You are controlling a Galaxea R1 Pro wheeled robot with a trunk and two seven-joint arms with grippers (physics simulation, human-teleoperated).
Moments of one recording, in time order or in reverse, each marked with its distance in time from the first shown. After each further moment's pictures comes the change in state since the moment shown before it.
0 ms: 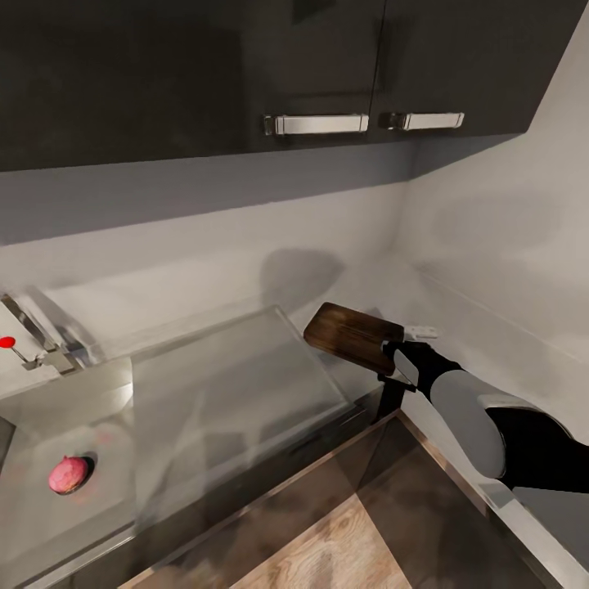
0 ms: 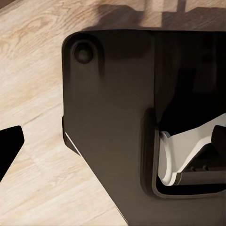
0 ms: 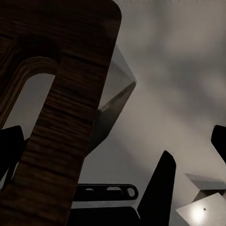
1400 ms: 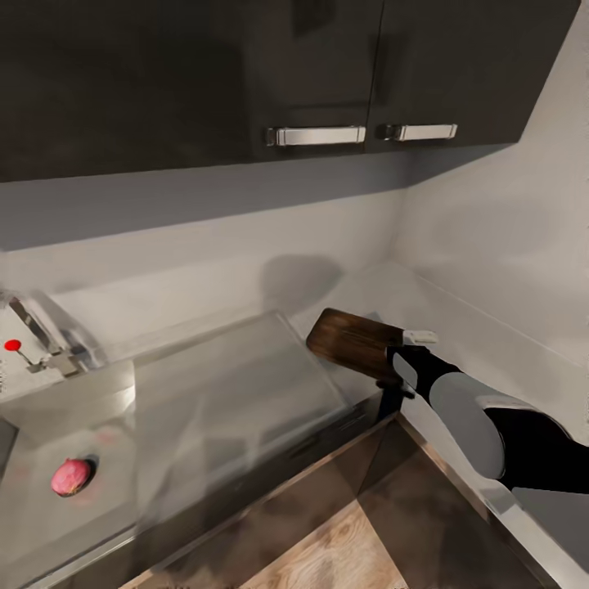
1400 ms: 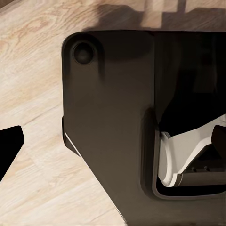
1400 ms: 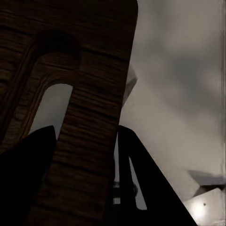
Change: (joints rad) left arm 0.000 0.000 0.001 0.017 0.000 0.000 -0.001; right arm 0.002 0.003 -0.007 0.028 -0.002 0.002 -0.002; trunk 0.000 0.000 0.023
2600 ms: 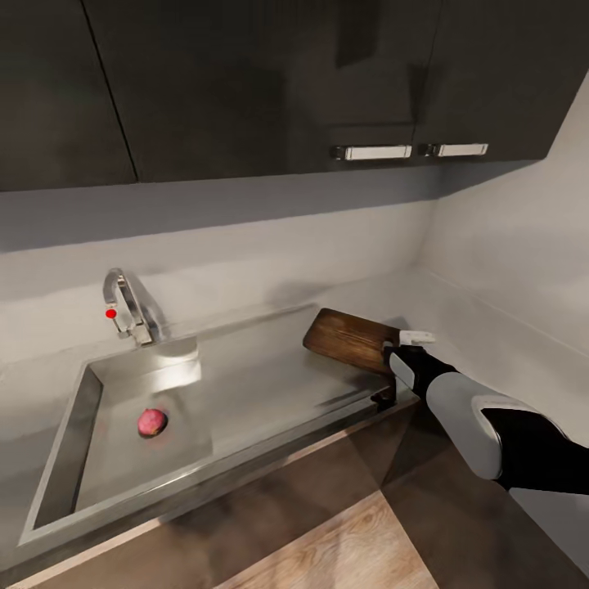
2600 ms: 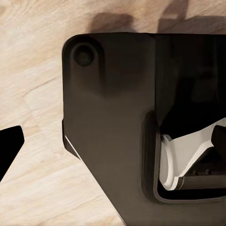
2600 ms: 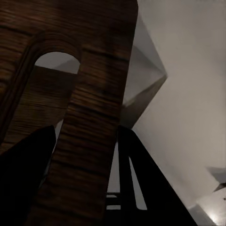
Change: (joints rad) left arm 0.000 0.000 0.001 0.031 0.001 0.000 0.000; right arm 0.000 0.013 0.006 0.001 -0.009 0.000 0.001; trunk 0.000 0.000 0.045
